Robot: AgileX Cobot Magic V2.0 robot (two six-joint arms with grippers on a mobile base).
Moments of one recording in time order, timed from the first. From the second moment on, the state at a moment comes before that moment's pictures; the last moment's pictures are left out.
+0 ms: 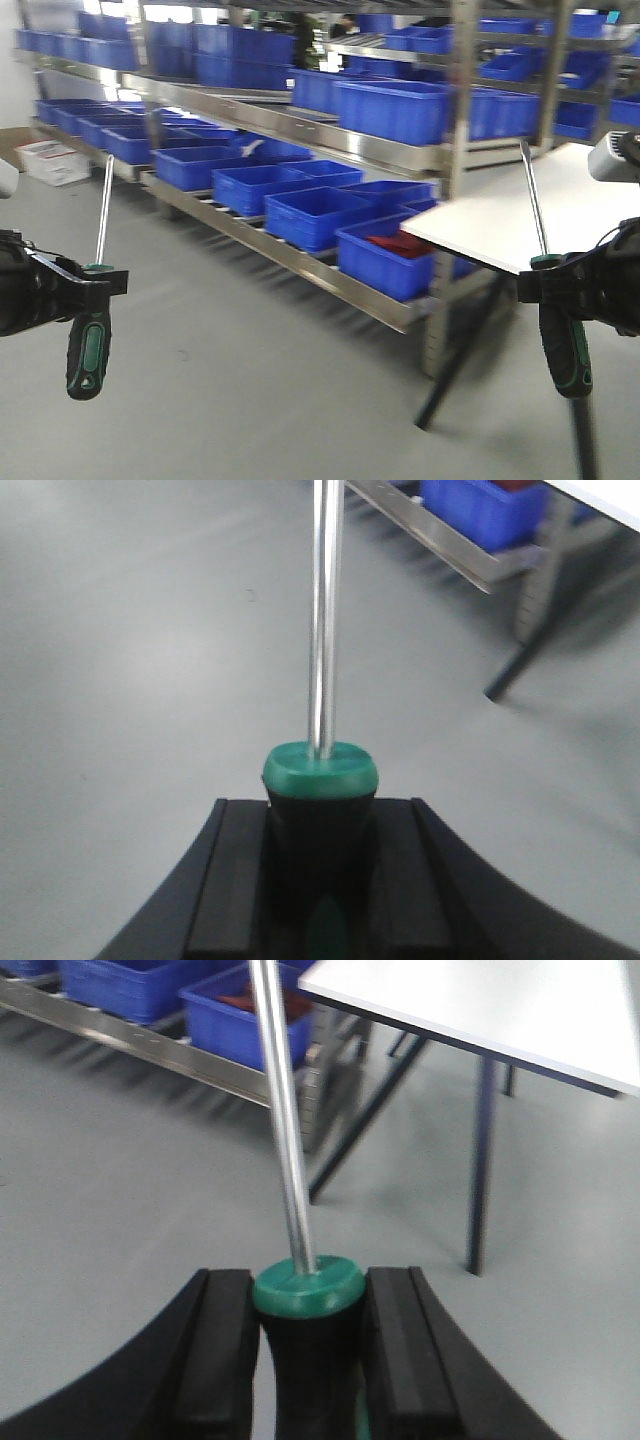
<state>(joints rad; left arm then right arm) -0.14 1.25 -1.15 -0.66 0.53 0.56 0.15 1.21 -1.25 0.18 0.73 -0.08</state>
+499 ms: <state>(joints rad) -0.14 1.25 -1.15 -0.66 0.53 0.56 0.15 1.21 -1.25 0.18 0.73 -0.08</state>
